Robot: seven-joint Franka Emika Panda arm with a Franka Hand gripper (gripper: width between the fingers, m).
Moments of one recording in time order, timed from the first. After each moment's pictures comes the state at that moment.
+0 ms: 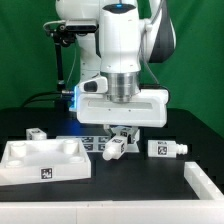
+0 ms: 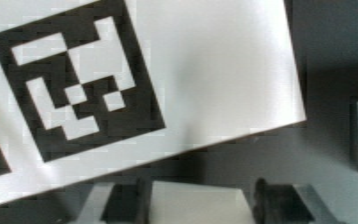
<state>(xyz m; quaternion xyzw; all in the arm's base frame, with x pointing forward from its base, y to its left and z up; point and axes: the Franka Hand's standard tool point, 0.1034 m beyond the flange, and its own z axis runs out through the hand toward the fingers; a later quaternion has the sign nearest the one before) 0.379 0.035 0.016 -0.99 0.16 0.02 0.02</state>
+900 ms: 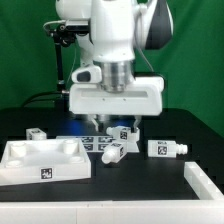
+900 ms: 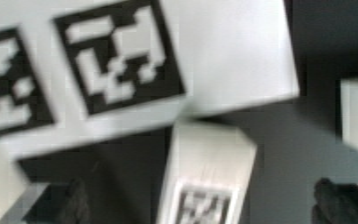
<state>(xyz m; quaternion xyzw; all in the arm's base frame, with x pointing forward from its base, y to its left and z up) 0.398 0.006 0.059 -0.99 0.11 0.04 0.03</state>
